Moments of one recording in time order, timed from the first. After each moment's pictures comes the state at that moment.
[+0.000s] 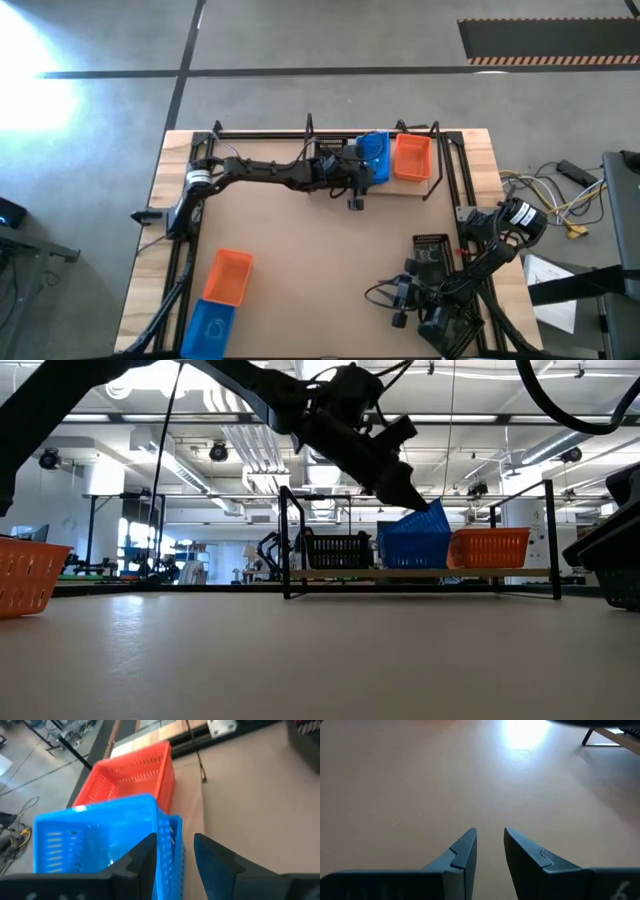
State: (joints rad) left arm 0.18 2.07 1.61 0.01 -0.11 0.45; right arm 0.94 1.83 0.71 0.09 1.02 0.86
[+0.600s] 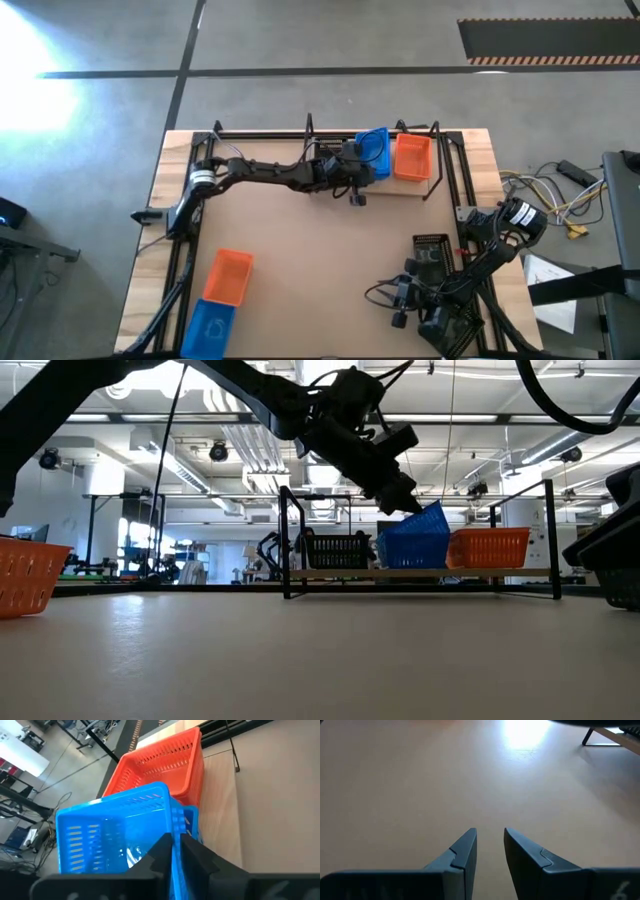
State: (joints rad) left arm 0.18 2.10 1.61 0.07 -0.24 0.51; right arm 0.94 1.83 0.71 0.09 1.02 0.86
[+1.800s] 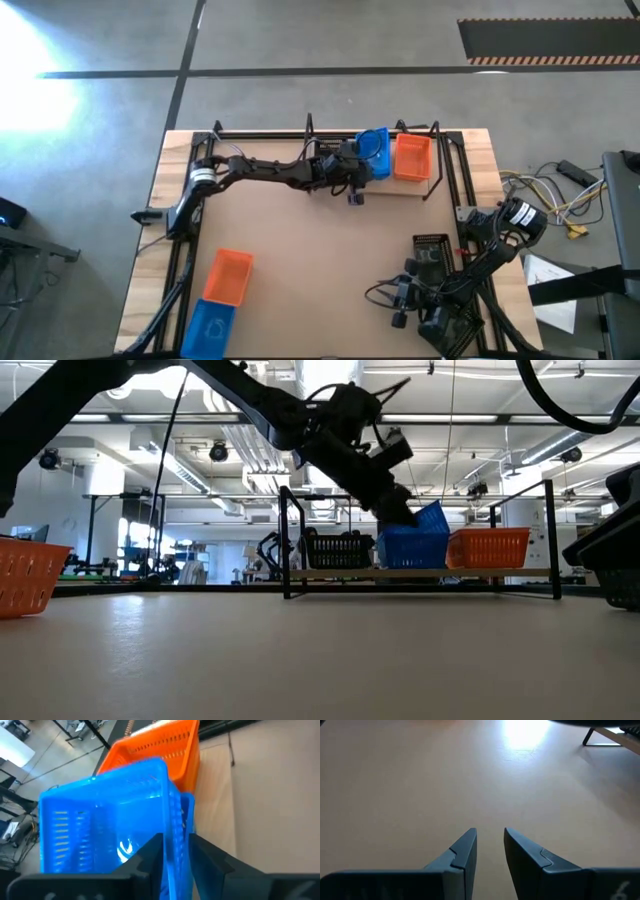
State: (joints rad) left arm 0.22 2.11 1.58 0.08 -0.19 0.45; right arm 0.94 1.83 0.71 0.09 1.02 0.86
